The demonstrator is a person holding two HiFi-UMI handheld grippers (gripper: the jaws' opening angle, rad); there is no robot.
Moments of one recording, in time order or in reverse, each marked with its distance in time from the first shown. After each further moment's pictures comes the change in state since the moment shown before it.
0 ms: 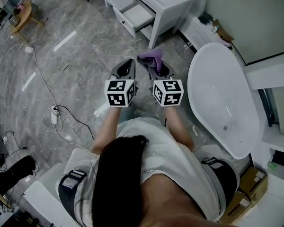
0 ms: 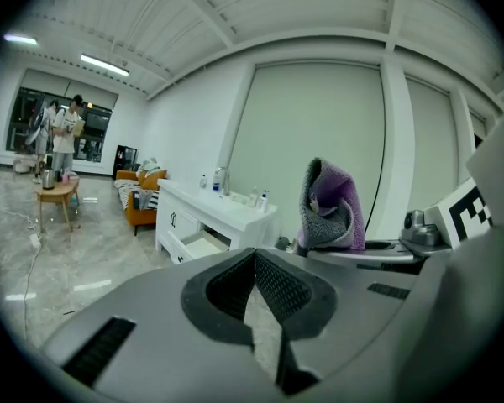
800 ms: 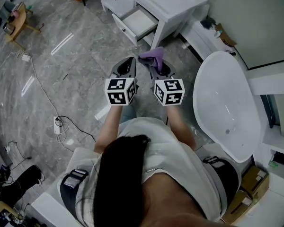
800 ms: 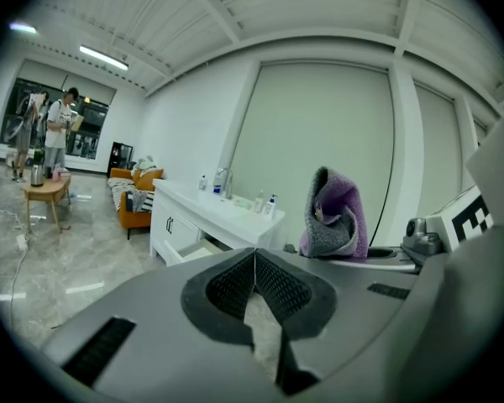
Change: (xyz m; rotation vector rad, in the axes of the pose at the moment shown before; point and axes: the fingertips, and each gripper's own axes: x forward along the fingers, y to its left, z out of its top) left arm 0.092 0.068 0.037 -0.012 -0.007 -0.030; right arm 0.106 -0.031 0.025 -0.004 0.001 -0.026
